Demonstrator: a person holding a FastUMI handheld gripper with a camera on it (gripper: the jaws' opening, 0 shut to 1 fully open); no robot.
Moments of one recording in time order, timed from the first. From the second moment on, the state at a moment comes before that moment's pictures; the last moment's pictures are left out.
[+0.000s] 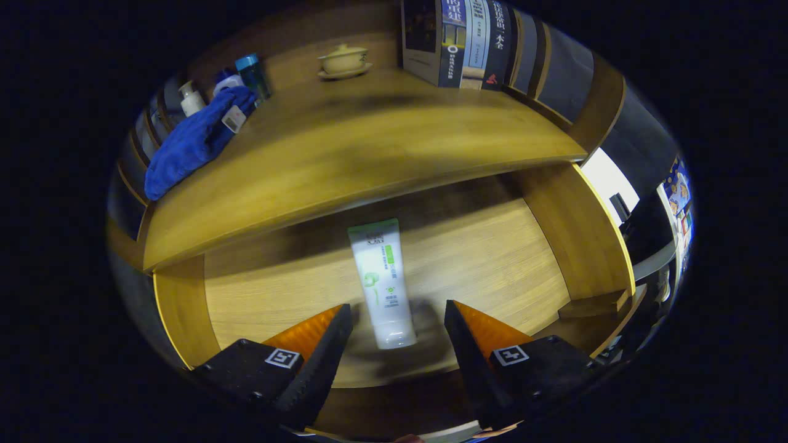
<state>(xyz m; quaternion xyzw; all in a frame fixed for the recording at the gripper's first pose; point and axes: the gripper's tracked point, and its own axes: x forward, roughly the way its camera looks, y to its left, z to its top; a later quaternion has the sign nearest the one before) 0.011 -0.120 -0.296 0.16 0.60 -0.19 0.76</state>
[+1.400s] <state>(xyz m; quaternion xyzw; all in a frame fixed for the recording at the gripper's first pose) -0.013 -0.065 -0.210 0.11 0.55 -0.24 0.79</state>
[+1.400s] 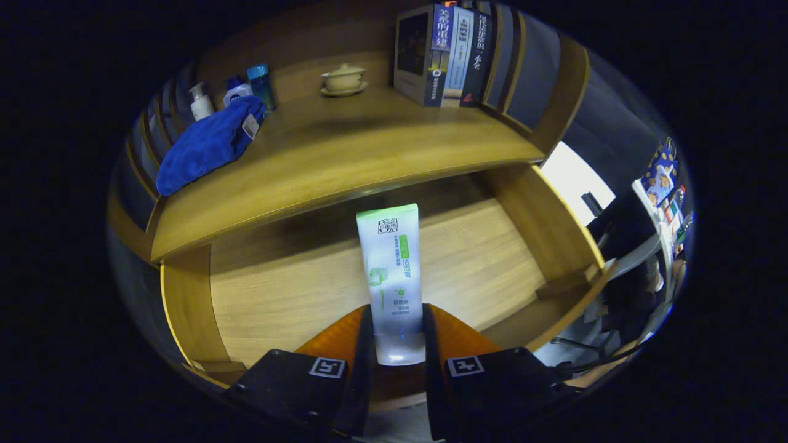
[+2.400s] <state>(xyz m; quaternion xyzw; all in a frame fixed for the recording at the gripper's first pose) 0.153 -0.099 -0.179 0.08 0.45 -0.14 0.87</state>
